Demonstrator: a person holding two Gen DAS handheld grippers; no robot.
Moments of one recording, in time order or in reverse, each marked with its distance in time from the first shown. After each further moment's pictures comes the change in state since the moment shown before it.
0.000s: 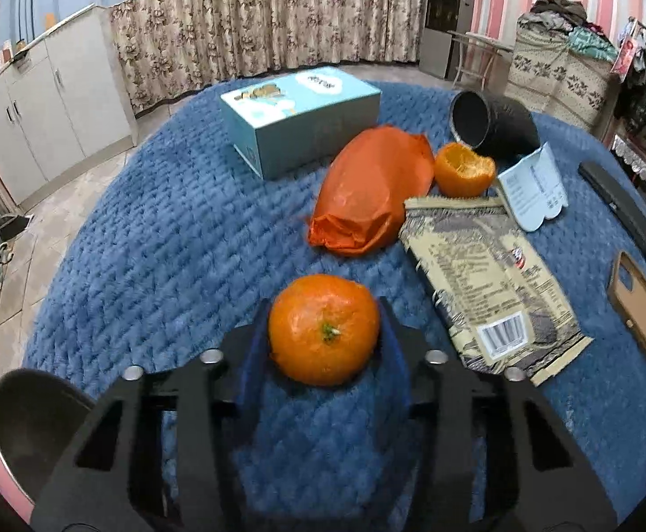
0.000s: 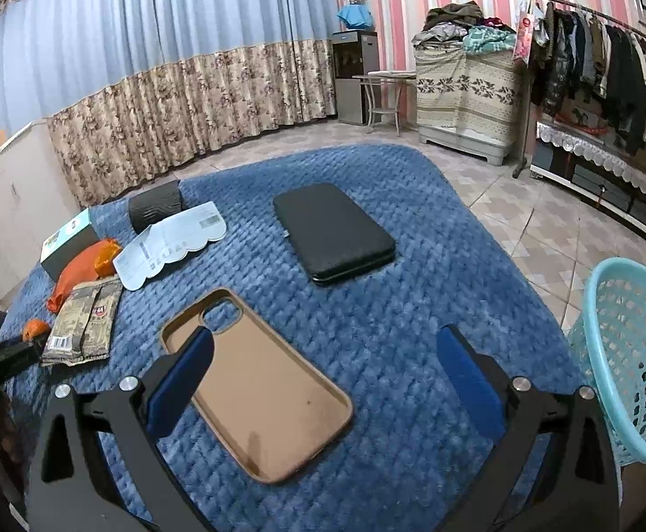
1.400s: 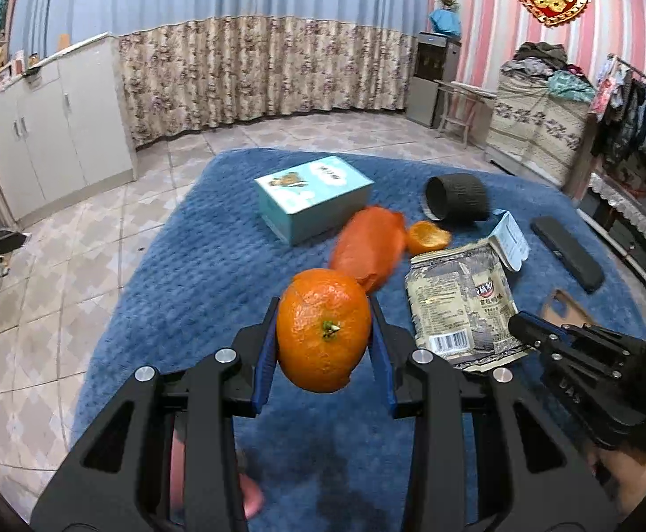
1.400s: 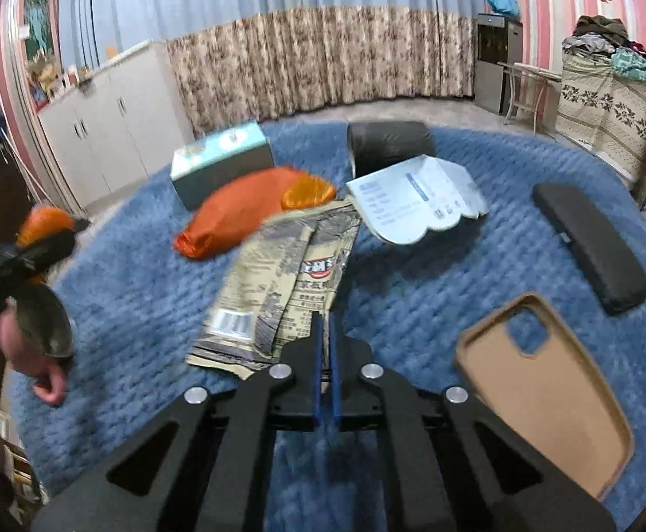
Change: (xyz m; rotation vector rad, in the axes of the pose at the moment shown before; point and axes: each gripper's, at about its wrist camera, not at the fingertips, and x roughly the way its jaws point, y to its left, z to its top) left arm -0.086 0.020 0.010 -0.022 -0.144 -0.064; right arm 0.023 0.156 -0.011 -0.229 0.099 0.350
